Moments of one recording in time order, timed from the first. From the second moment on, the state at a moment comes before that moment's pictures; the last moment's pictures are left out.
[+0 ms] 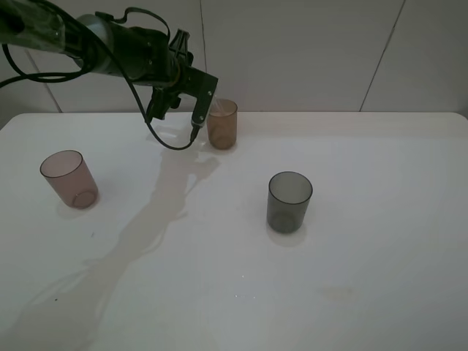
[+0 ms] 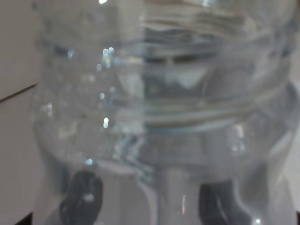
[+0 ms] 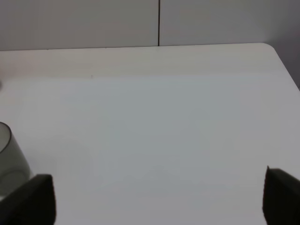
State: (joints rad) left arm -0.48 2.24 -1.59 1.30 0.32 0.37; right arm -0.11 0.00 -0.52 0.00 1.06 -0.01
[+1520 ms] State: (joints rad) left arm -0.51 2.24 -1.59 1.58 0.32 0.37; right arm -0.11 0.00 -0.52 0.00 1.06 -0.01
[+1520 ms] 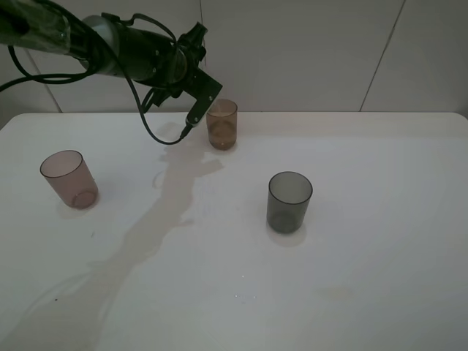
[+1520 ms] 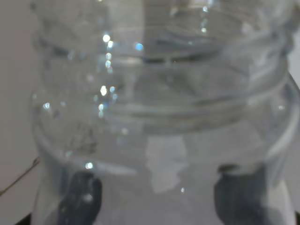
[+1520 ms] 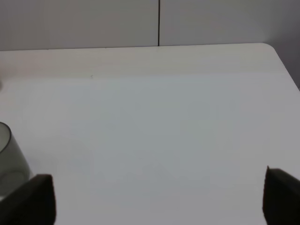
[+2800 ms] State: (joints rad) left arm -0.52 2.21 -1.59 1.39 0.34 0.11; right arm -0.11 0.00 -0.52 0.00 1.06 -0.01
